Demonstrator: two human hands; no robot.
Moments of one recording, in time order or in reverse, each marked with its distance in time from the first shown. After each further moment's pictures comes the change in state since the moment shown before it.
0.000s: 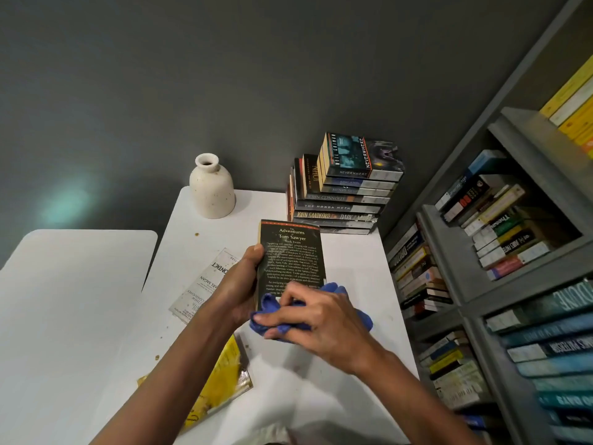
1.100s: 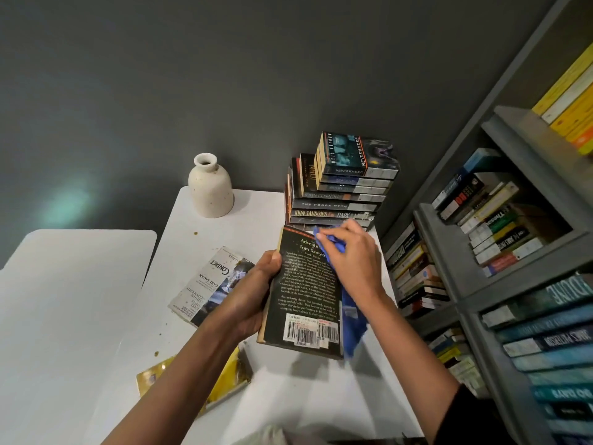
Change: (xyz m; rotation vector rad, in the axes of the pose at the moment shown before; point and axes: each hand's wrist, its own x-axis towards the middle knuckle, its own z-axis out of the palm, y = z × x) left_hand -0.017 -0.023 0.007 0.131 -0.135 0.060; right_hand 0.030 0.065 -0.022 -0.165 0.476 0.480
